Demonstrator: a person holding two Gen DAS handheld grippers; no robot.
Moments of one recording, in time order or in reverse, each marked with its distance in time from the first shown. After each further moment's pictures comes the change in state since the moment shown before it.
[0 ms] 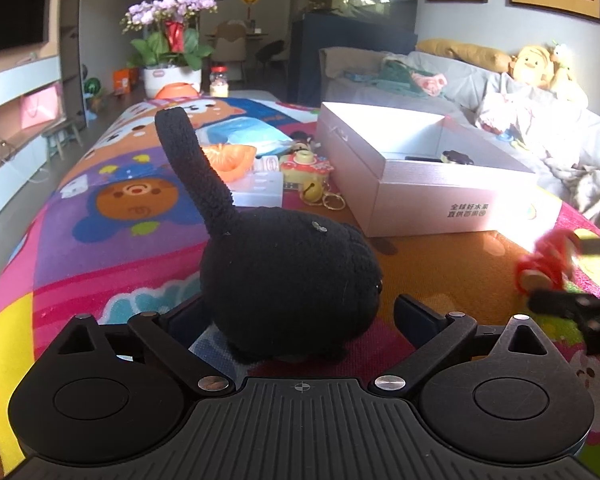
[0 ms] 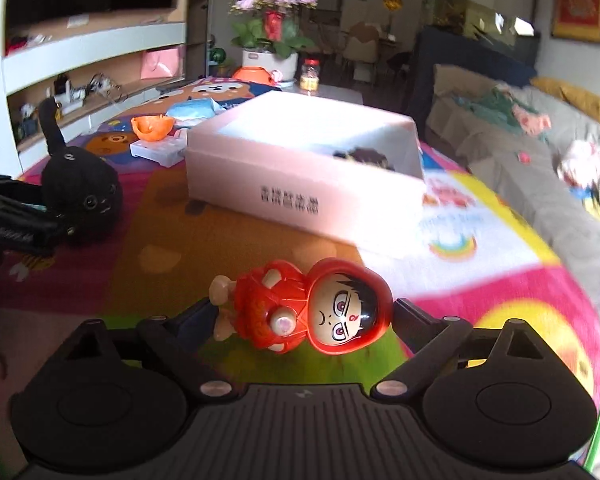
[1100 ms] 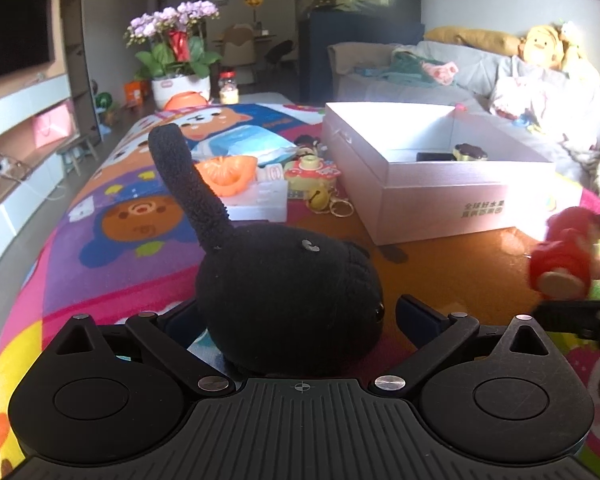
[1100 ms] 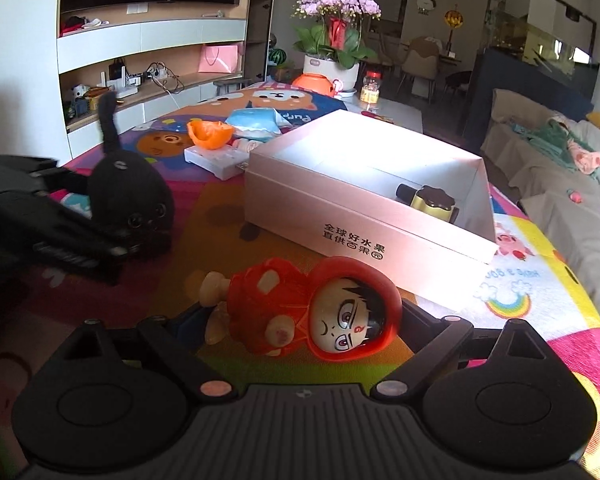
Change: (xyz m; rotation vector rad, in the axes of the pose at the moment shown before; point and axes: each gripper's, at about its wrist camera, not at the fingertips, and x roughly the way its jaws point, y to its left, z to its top) left arm 0.012 -0.018 0.013 0.070 0.013 0.086; right arm -0.002 0.013 0.015 -0.094 -0.014 0.142
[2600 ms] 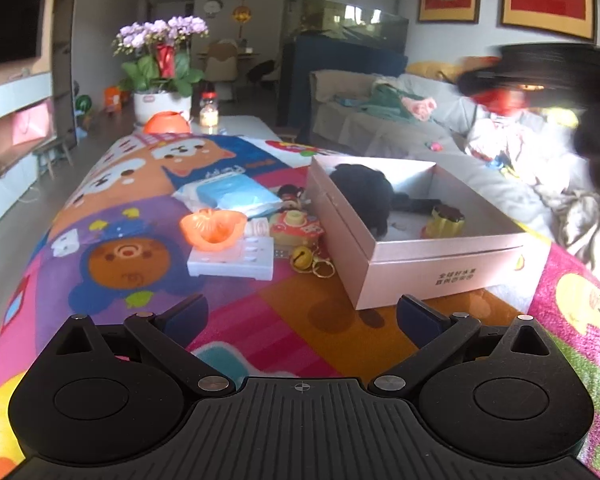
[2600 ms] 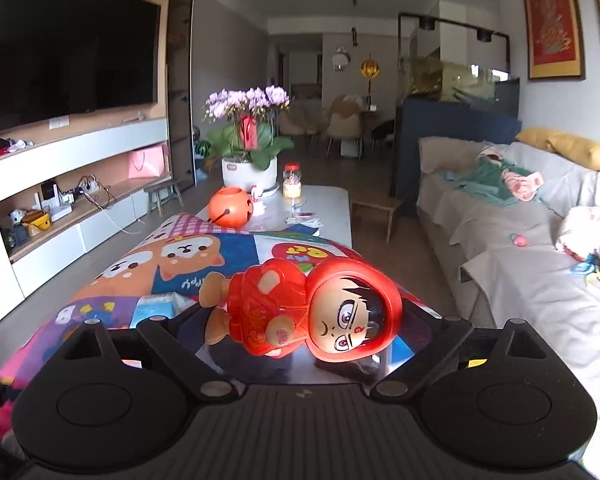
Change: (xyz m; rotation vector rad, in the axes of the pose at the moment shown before) left arm -0.014 0.034 0.031 -0.075 -0.076 -0.131; right arm 0.004 -0.086 0.143 0.213 -0.226 -0.151
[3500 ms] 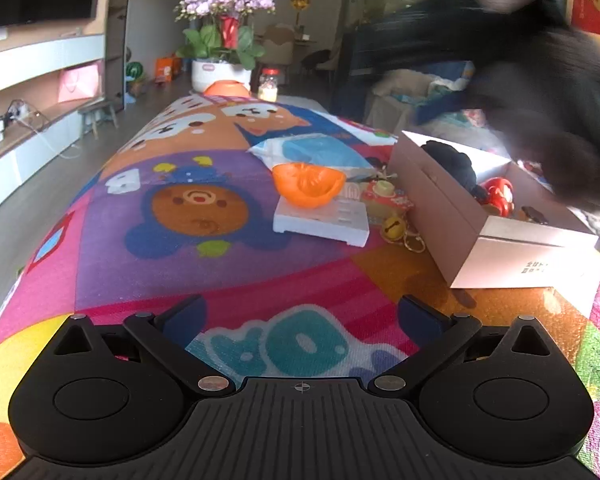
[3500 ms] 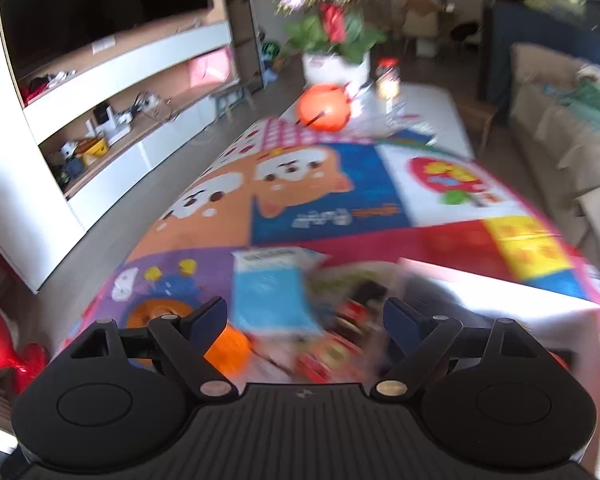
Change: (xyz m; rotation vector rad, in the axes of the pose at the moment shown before) left arm 0.014 0.042 -0.028 -0.133 0.028 0.112; right arm 0.153 0.129 0.017 -0.002 0.354 0.252
